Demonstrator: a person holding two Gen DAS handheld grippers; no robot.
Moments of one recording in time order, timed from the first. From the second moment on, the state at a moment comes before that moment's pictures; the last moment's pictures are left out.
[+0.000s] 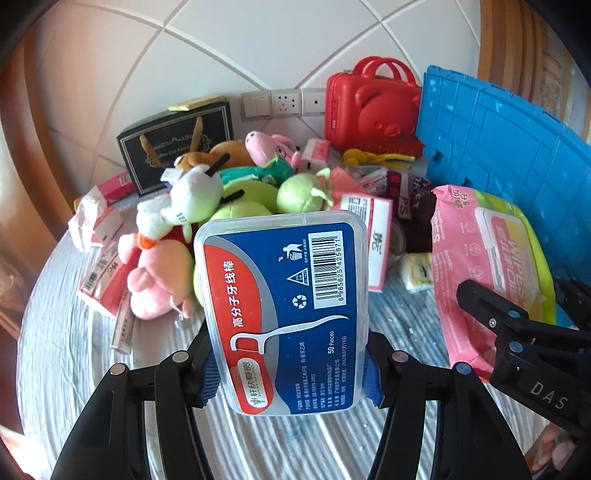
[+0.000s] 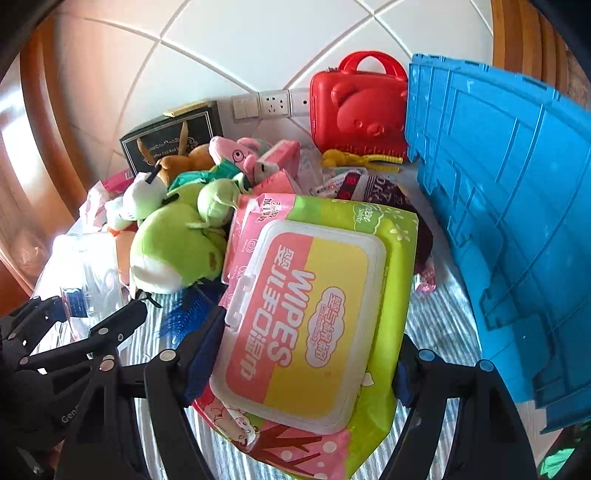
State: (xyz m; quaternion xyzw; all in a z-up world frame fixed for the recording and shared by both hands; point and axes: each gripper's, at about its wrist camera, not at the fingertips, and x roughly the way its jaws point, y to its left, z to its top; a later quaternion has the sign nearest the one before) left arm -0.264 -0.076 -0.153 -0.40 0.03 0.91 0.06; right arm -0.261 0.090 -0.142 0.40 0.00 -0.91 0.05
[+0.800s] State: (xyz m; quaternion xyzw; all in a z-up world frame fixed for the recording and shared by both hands) left arm -0.234 0.104 0.030 -0.22 0.00 0.97 0.12; right arm -0.211 0.256 0.084 0.18 0.02 -0.98 0.02
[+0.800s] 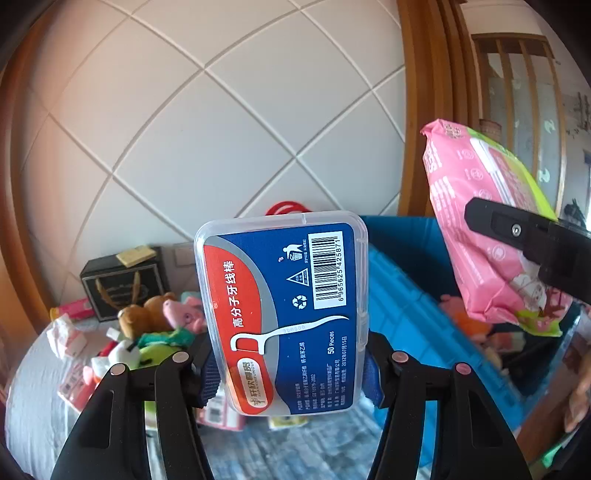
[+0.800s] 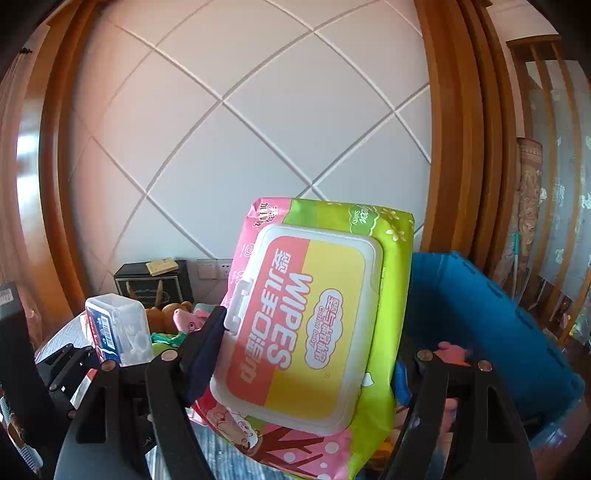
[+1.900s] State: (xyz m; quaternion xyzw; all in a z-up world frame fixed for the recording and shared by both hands) left arm -0.238 0.384 0.005 -0.32 0.08 0.93 0.15; right arm -0.220 0.538 0.000 0.30 0.00 -0.95 -0.06
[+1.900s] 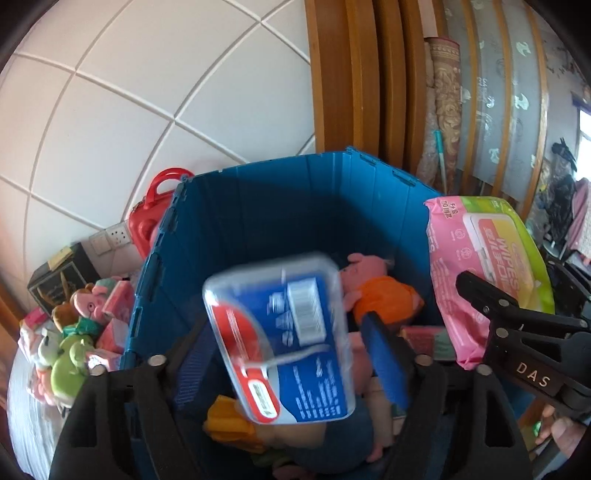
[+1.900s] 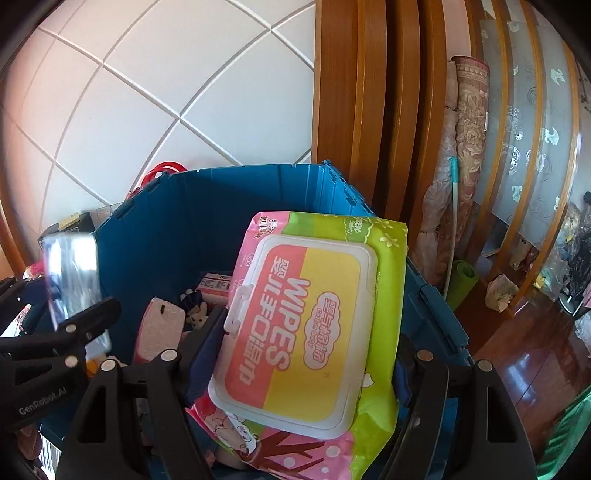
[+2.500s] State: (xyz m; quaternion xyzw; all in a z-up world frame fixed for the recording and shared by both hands) left arm -0.216 0.366 0.008 -0.31 0.07 0.94 0.15; right arm -0.201 0.539 0.013 0.27 -0.01 -0.96 -0.08
